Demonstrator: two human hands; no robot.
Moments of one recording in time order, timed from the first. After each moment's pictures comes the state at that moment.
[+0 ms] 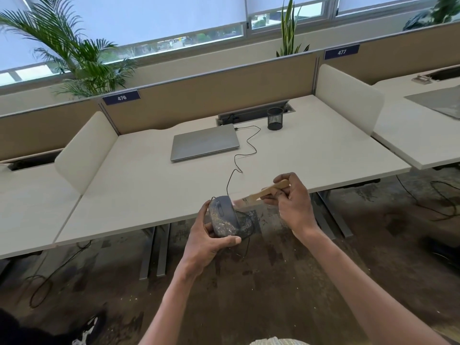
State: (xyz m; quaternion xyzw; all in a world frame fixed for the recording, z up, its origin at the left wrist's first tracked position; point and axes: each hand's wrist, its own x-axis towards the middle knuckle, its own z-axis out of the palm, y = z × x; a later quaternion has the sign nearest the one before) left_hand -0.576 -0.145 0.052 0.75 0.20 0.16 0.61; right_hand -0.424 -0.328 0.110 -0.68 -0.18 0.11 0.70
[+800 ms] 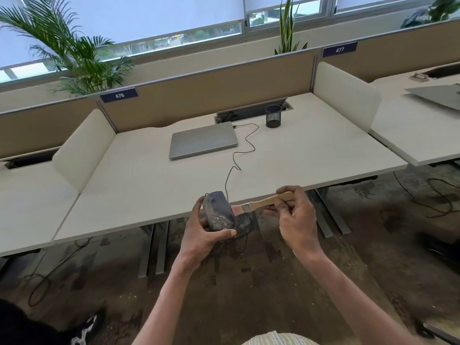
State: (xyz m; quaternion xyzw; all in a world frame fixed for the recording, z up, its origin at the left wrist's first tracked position) left_hand -0.578 -0.144 0.061 0.76 0.24 0.16 0.58; right_hand -0.464 -0.348 0.093 -0.67 -0.18 0.06 0.72
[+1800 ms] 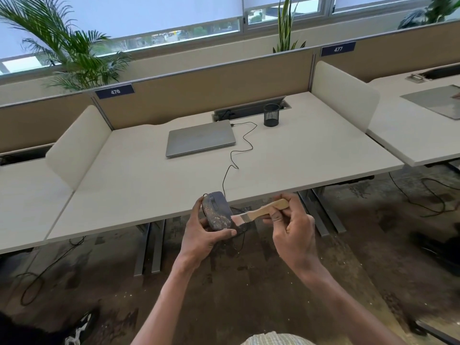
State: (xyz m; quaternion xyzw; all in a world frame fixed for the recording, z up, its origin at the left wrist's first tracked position) left_hand -0.572 -0.144 0.052 0.77 0.24 0.16 0.57; right_hand -0.488 -0.355 0.096 -0.76 -0.27 -0.07 0.59
